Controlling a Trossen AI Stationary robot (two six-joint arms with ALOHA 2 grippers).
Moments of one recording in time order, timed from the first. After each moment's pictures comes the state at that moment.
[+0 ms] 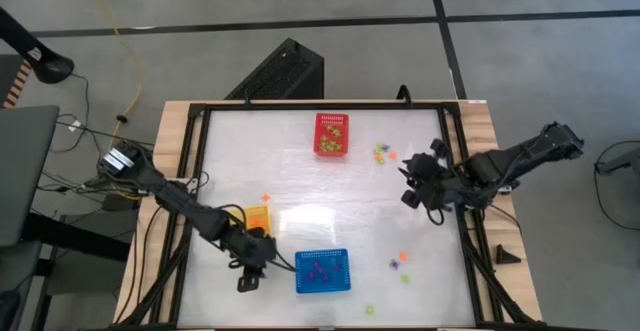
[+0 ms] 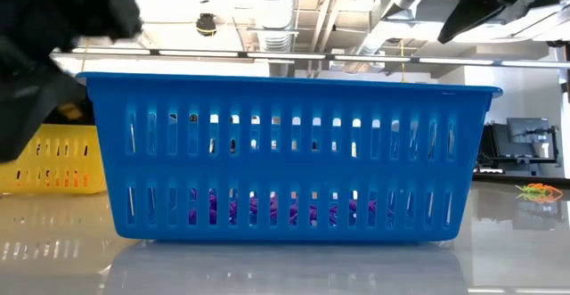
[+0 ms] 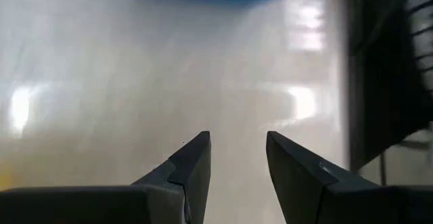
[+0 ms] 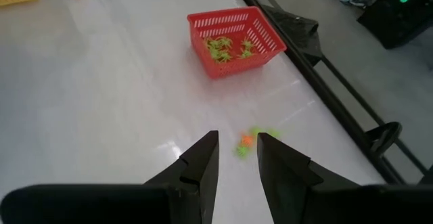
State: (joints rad) left arm -0.54 1.53 0.75 -0.08 0.14 -0.71; right arm 0.40 0.97 0.96 -1.02 0.84 0.61
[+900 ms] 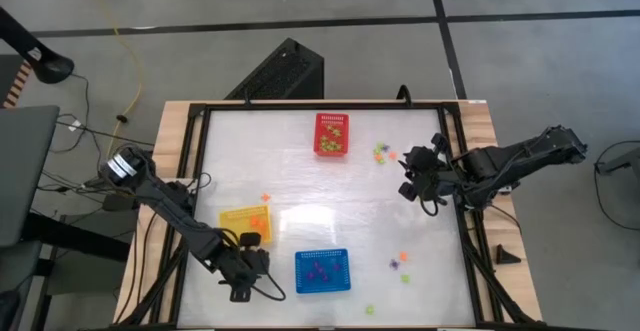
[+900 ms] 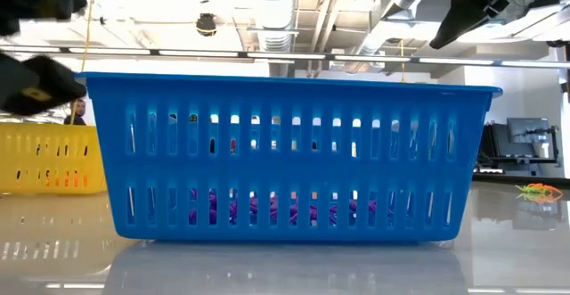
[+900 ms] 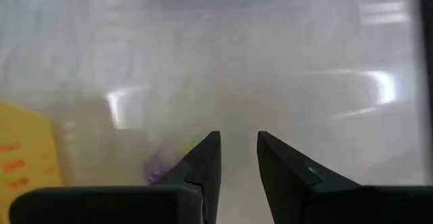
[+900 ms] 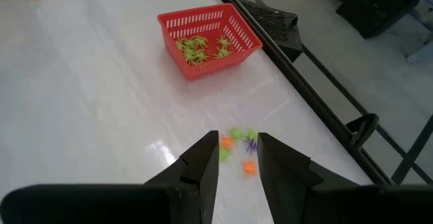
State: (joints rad) left arm -0.72 1.58 0.82 -0.28 -0.14 -0.67; right arm 0.30 0.97 0.96 -1.01 0.83 0.57
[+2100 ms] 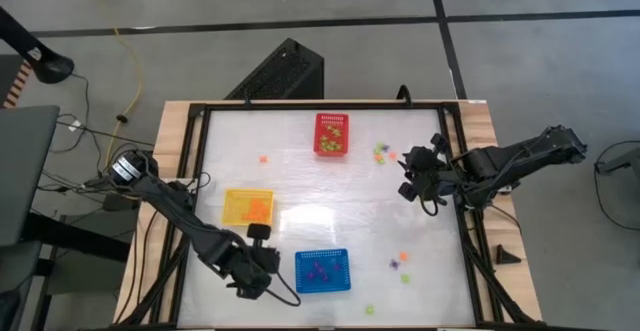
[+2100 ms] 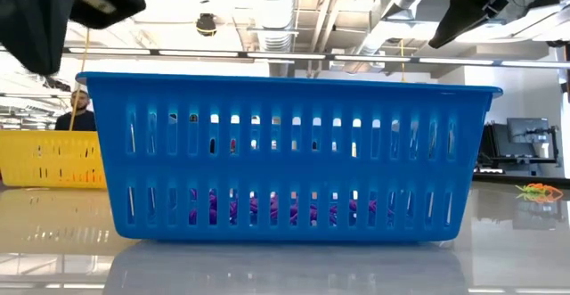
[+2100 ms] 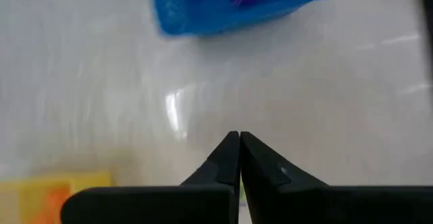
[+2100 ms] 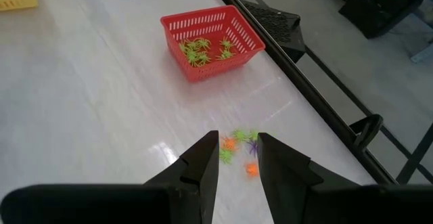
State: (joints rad) left arm -0.67 1.65 1.20 -0.72 -0.24 -0.46; right arm 0.30 0.97 0.96 -0.99 0.83 0.57
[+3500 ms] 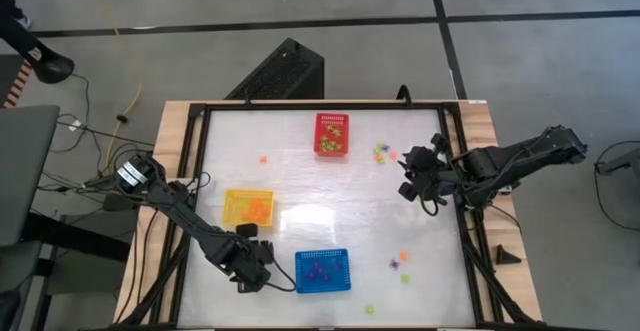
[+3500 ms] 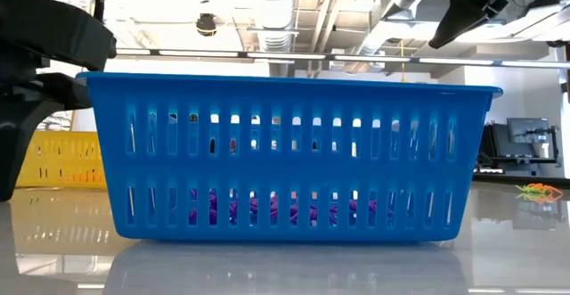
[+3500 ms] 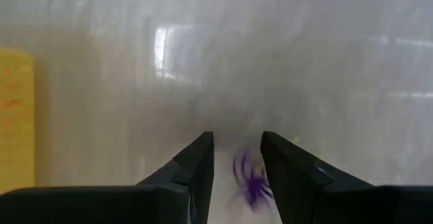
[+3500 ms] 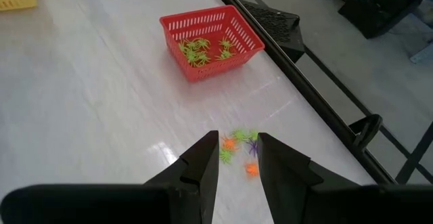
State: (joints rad) left arm -0.65 1.72 0.96 -0.59 -0.13 -0.78; right arm 0.30 0.97 0.96 -0.99 0.83 0.57
